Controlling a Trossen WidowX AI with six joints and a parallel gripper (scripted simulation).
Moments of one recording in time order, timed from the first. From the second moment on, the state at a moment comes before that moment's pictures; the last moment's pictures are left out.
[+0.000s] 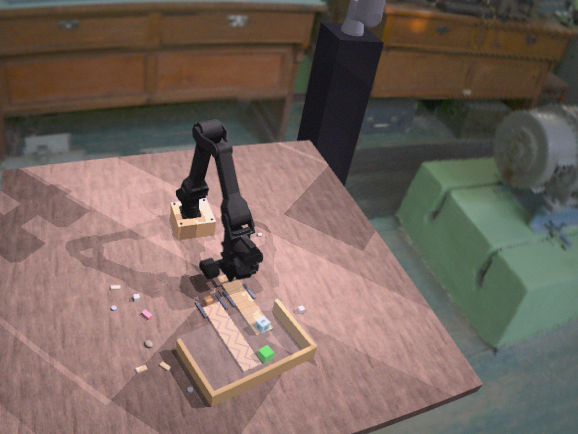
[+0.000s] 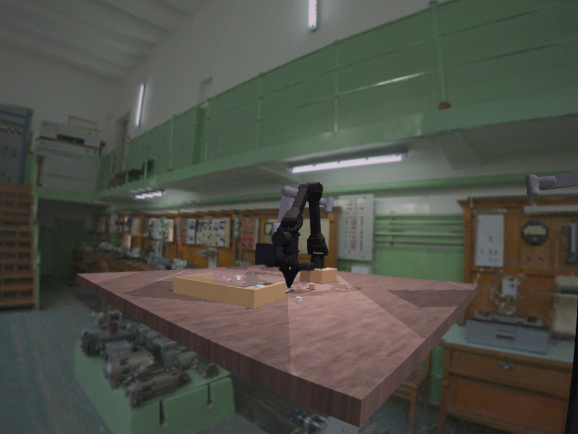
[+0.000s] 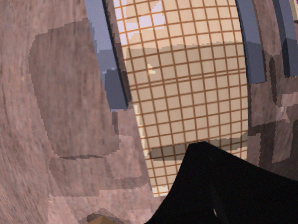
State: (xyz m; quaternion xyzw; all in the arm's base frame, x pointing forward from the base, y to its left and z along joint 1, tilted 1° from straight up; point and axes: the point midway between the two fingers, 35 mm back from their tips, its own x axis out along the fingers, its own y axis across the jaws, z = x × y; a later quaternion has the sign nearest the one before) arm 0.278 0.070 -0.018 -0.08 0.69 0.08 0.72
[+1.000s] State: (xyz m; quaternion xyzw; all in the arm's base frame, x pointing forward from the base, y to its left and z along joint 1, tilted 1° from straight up) arm 0.235 0.059 -0.019 -0.08 0.69 0.08 0.71
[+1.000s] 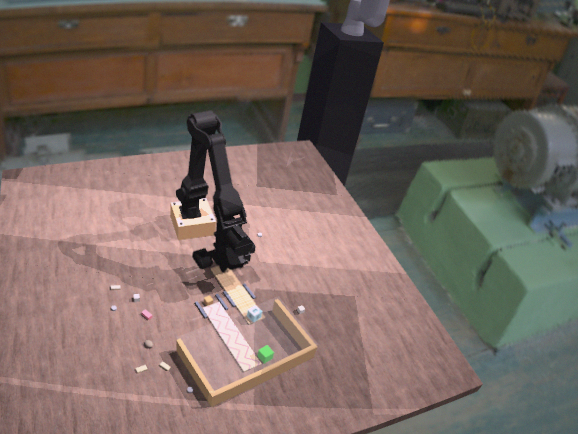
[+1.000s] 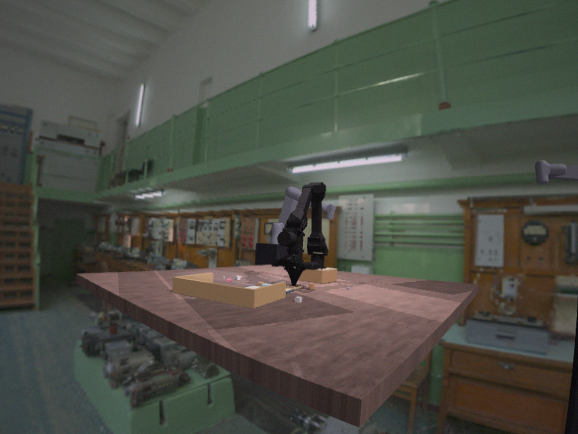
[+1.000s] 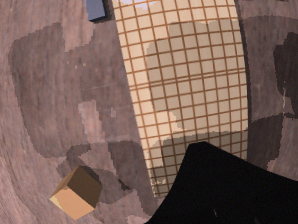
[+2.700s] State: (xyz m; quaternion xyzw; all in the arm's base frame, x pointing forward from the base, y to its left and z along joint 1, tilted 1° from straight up) arm 0.193 0.047 -0.021 -0.08 0.69 0.08 0.71
